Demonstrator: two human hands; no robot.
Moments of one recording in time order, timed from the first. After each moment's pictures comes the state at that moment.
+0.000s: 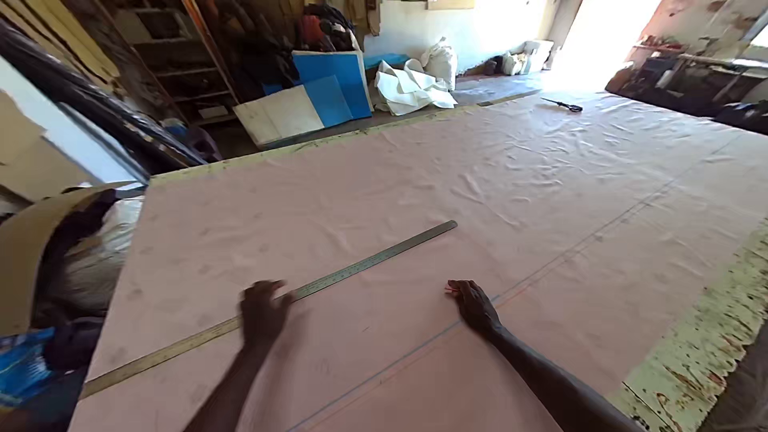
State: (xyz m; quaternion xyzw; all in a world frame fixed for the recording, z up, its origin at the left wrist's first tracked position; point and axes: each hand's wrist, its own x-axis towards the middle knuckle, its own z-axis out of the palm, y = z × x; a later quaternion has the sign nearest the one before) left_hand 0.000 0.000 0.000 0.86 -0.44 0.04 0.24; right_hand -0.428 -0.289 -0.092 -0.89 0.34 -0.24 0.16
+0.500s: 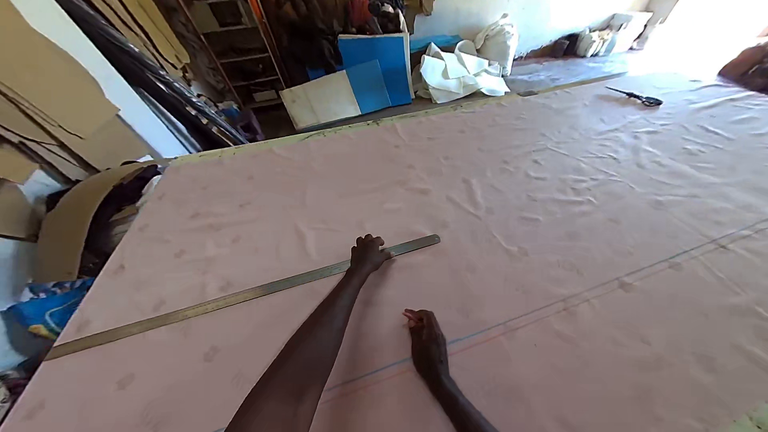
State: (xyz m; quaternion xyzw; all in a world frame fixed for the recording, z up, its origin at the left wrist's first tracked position) left_hand -0.159 -0.371 -0.032 0.88 -0.43 -0.15 0.15; right_hand -0.438 -0.312 -0.099 -0.78 0.35 -0.31 0.42
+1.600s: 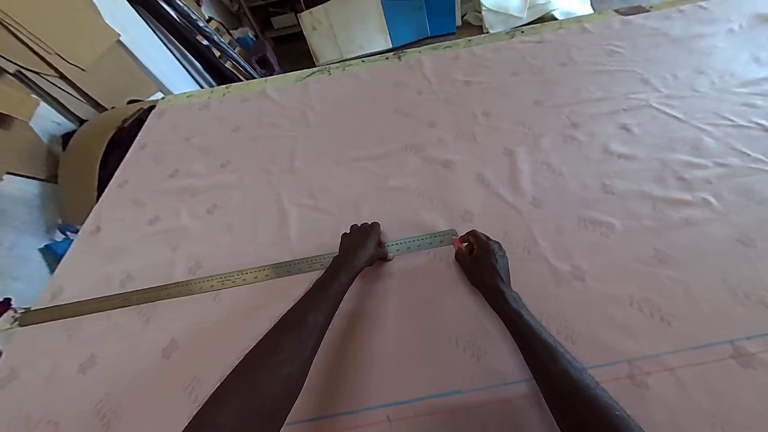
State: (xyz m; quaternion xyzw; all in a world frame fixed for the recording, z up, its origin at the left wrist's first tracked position) left_hand -0.153 -0.409 -0.022 0.90 -0.38 -0.23 0.00; right_hand -0.376 -0.566 -0.071 -0.87 0.33 -0.21 0.30
